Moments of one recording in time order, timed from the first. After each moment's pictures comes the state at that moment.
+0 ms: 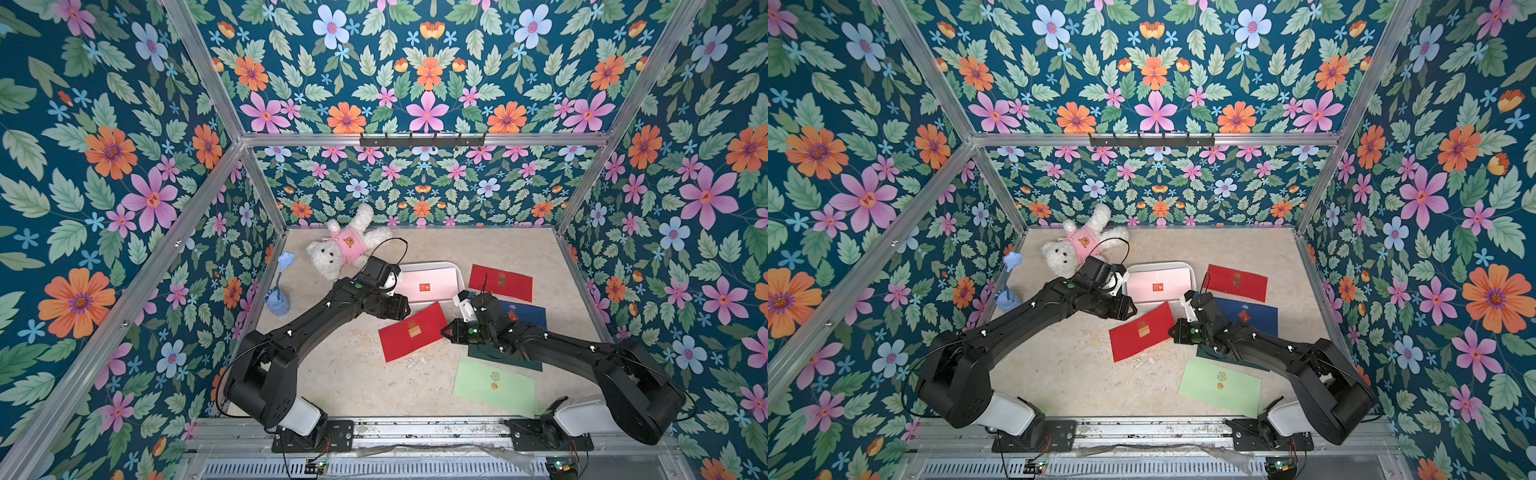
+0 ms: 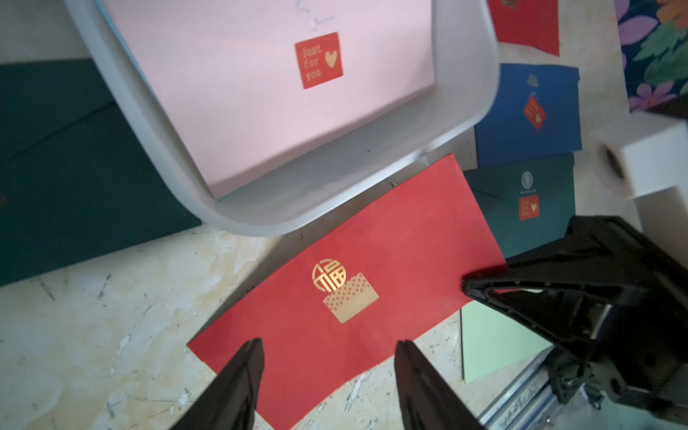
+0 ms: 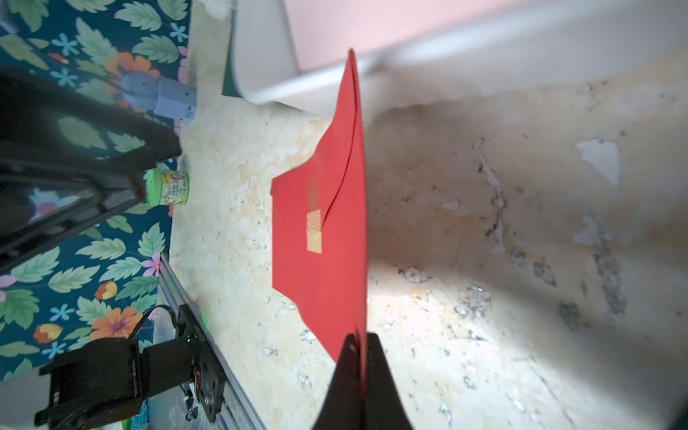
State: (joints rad) left arm -0.57 1.51 1.12 -0.64 0.29 -0.22; right arm 0.67 1.38 0.63 0.01 -0.40 0.67
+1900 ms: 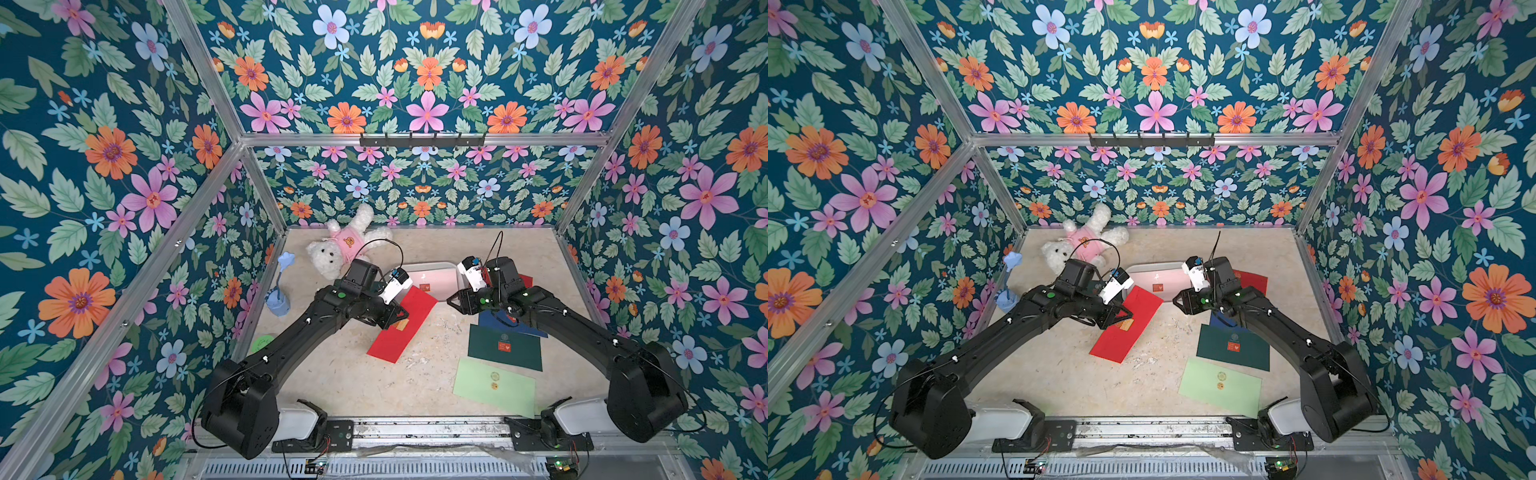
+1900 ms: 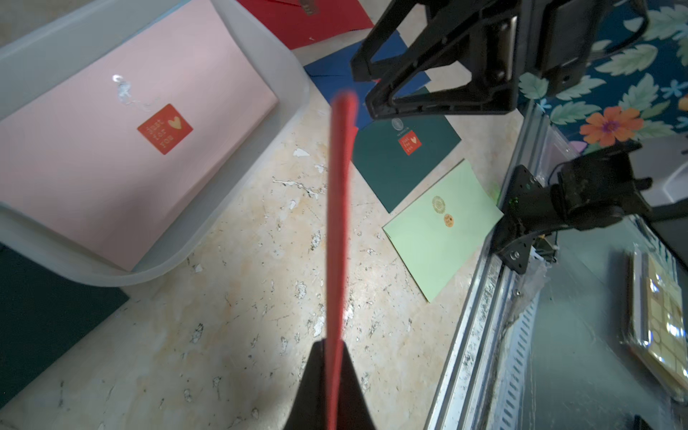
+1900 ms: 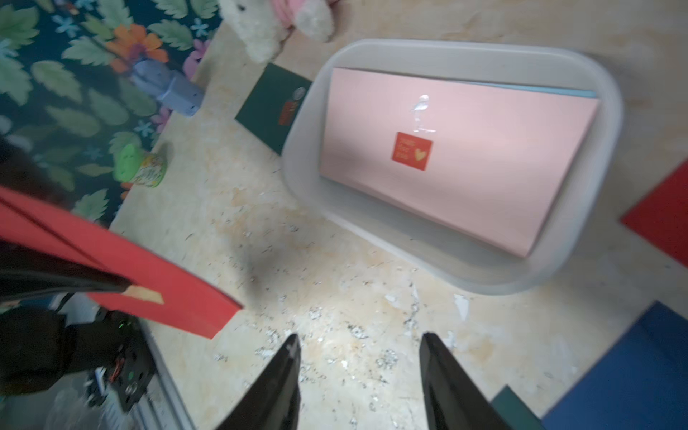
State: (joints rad) left arm -0.53 1.35 1.02 -0.59 0.58 0.10; right arm 0.47 1.44 0.98 -0.33 -0.38 0.22
